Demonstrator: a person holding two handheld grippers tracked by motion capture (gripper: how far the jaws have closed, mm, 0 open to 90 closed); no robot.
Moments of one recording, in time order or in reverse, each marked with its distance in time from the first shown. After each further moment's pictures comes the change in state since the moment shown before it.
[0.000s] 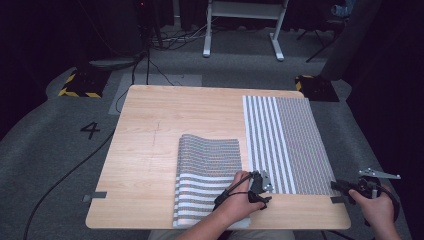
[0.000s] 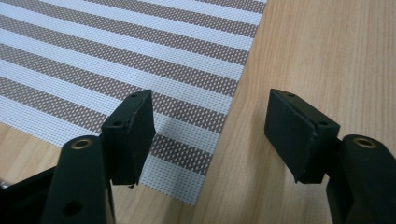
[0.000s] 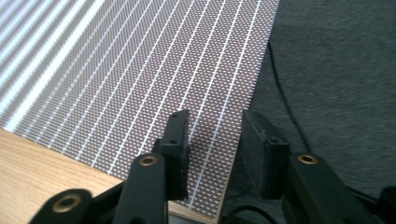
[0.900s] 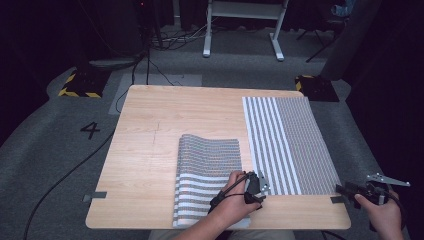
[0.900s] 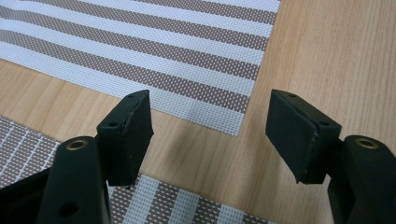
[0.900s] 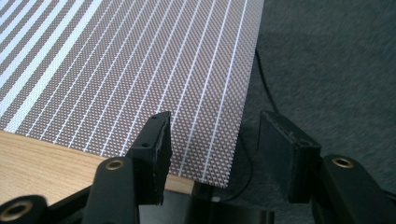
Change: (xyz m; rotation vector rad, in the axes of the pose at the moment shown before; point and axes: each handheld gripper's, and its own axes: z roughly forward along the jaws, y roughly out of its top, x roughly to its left) left arm 0.000 -0.004 -0.021 0.061 0.081 0.045; right arm -0.010 -0.017 -0.011 -0.047 -0.011 0.057
